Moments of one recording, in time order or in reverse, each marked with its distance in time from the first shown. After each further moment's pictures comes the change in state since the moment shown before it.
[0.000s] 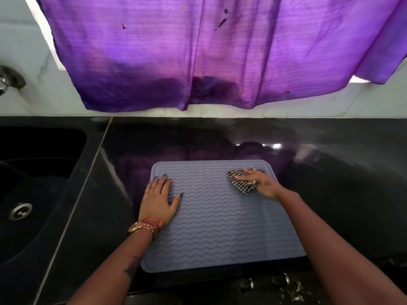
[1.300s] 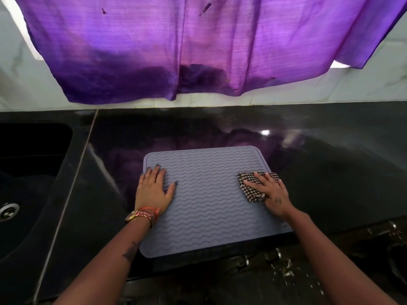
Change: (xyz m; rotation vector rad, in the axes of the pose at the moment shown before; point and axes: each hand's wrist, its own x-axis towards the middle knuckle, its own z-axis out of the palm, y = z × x) left_hand 0.000 0.001 0.000 0.011 -0.019 0.000; right_hand -0.082 0.025 0.046 -0.191 0.128 0.160
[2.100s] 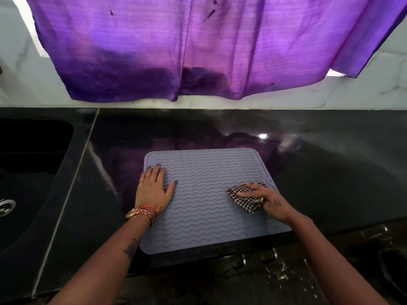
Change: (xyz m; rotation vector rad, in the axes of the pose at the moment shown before) left_hand -0.001 -0.001 -0.001 0.007 -0.034 0.004; right_hand -0.025 -0.026 -0.024 0.384 -0.067 -0.134
